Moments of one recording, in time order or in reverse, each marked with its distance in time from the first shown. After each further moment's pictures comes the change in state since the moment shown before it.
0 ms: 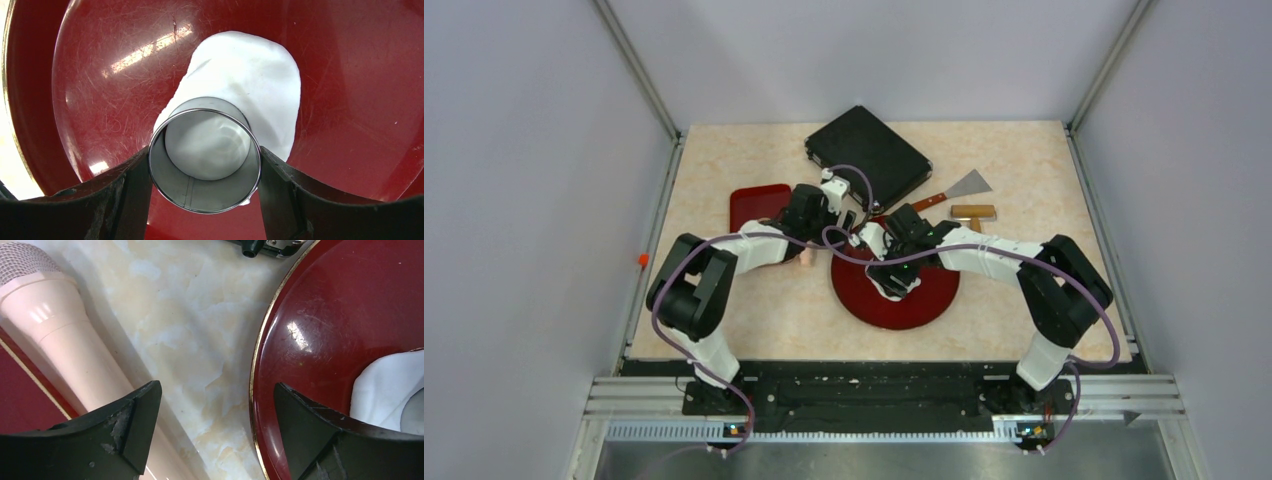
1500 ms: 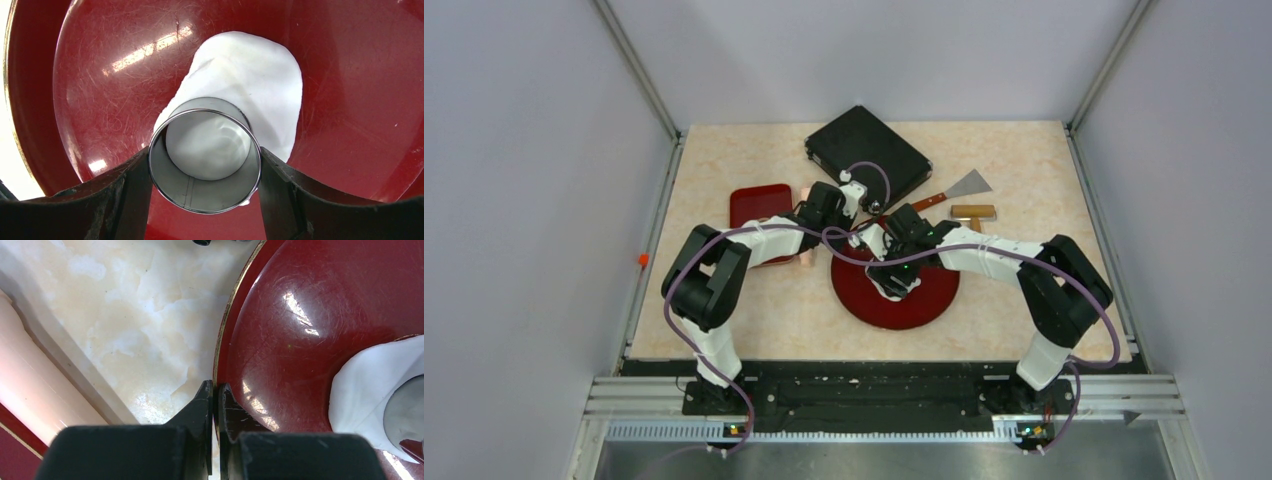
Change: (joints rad) left arm -0.063 0.103 0.142 -0.174 -0.006 0.021; right arm 0.000 0.000 0.001 -0.010 -0.003 -0.016
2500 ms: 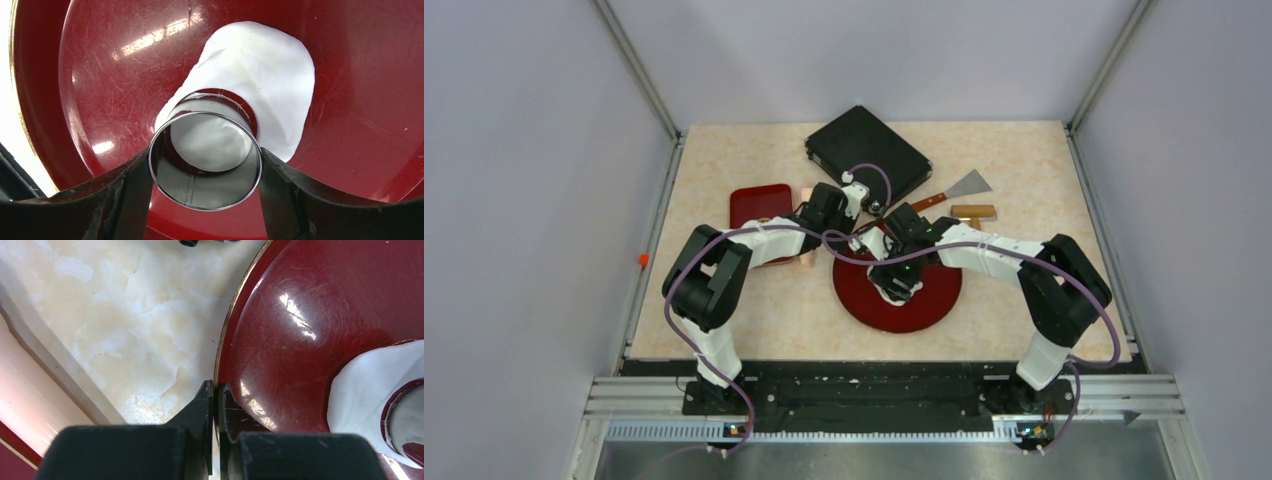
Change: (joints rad) left arm -0.010 0.001 0.000 0.001 0.004 -0.018; right arm 0.001 0.003 0.035 -0.105 -0.009 -0.026
